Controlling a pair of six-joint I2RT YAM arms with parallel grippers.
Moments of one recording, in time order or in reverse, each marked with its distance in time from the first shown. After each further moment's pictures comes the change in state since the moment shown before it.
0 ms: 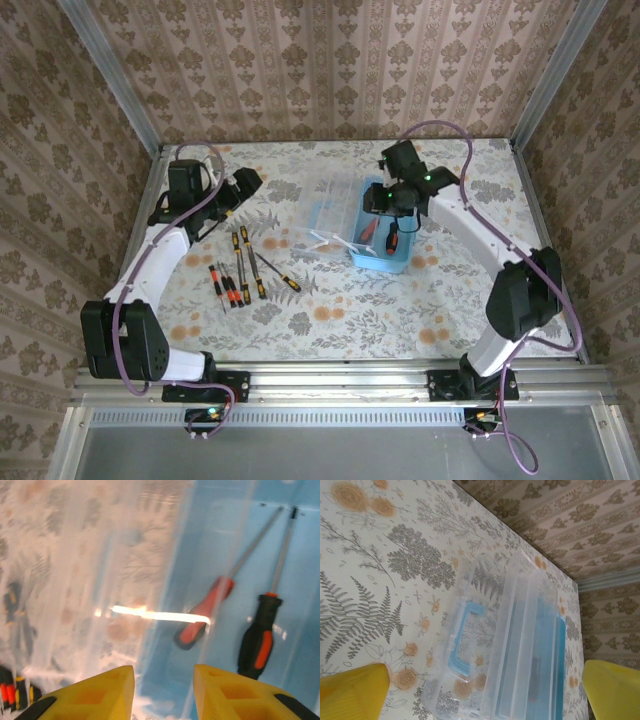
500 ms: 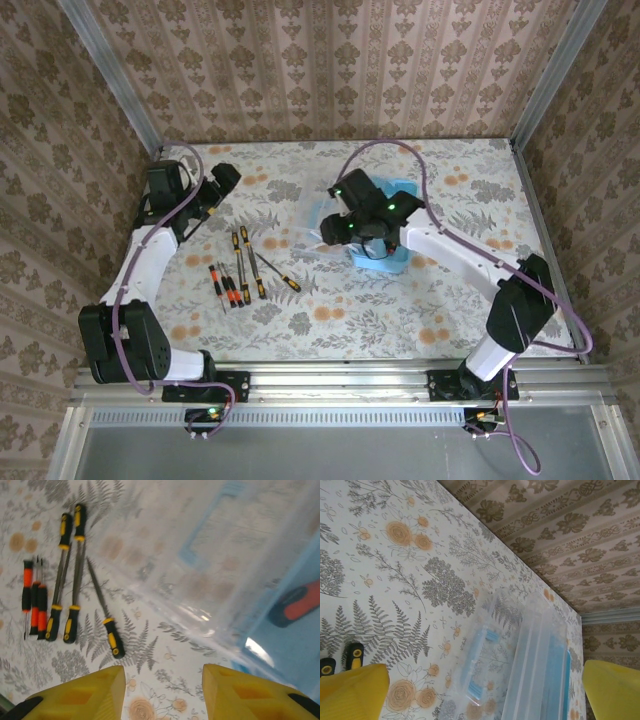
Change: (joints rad) left arm 0.118 -0.008 -0.008 0.021 0.000 -0.022; right arm 0.307 -0.007 -0.013 0.041 0.053 -0.055
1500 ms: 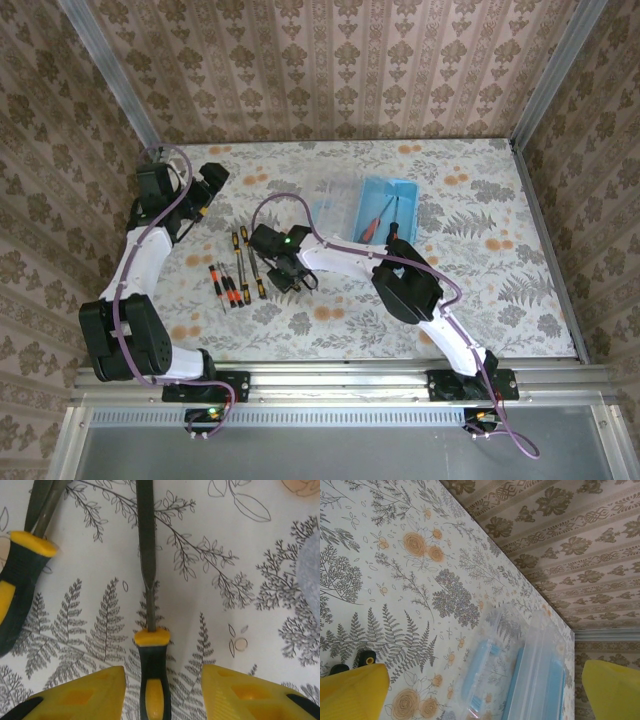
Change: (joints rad) left arm 0.071 0.021 -0.024 0.057 0.042 -0.053; right arm 0.246 0.664 0.439 -0.158 0.142 -0.203
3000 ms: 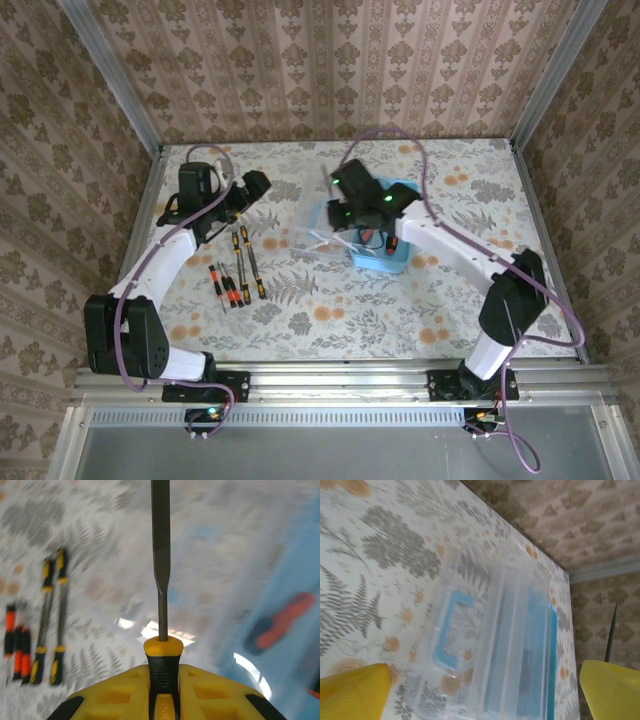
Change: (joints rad) left arm -0.274 0.005 -0.002 -0.014 -0.036 0.050; right arm -0.329 -0.645 -0.392 0.177 -0.019 0.272
